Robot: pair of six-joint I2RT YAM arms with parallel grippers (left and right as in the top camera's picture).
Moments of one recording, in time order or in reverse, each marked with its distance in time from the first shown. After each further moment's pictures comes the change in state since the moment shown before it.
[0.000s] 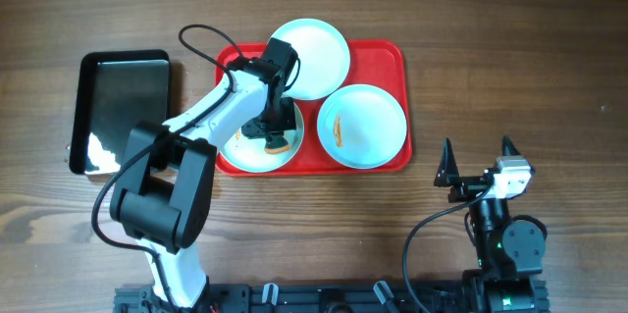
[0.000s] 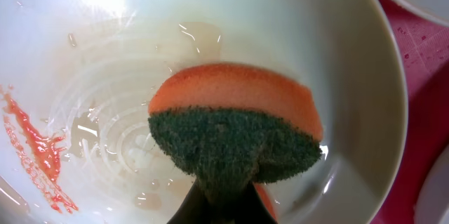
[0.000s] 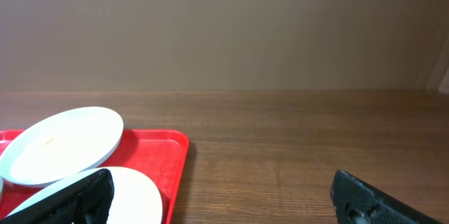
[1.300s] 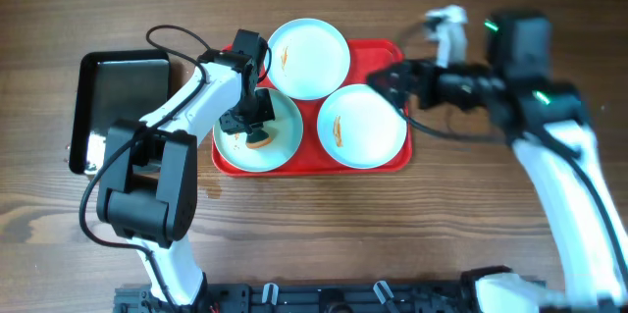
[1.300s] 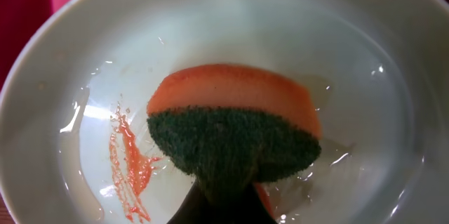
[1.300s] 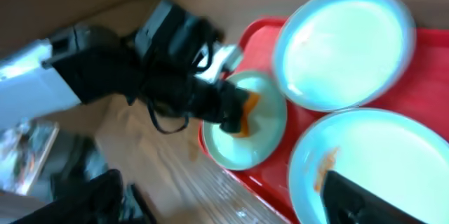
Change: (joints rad) left arm 0.125 0.000 0.005 -0.016 0.005 0.000; right arm 0.130 1.408 1.280 -0.694 -0.818 0.135
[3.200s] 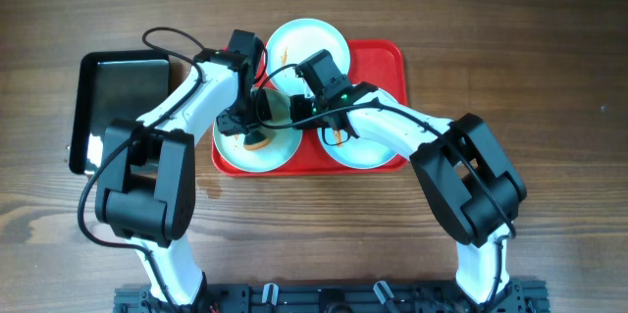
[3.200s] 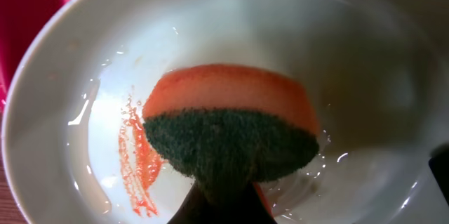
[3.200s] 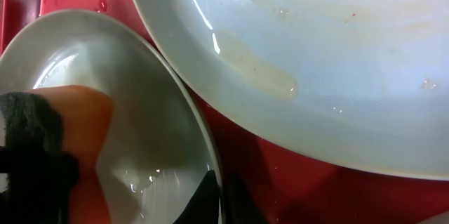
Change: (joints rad) left arm 0.015 0.000 0.000 -0.018 0.021 0.000; right arm 0.442 0.639 0.008 0.424 0.586 0.335
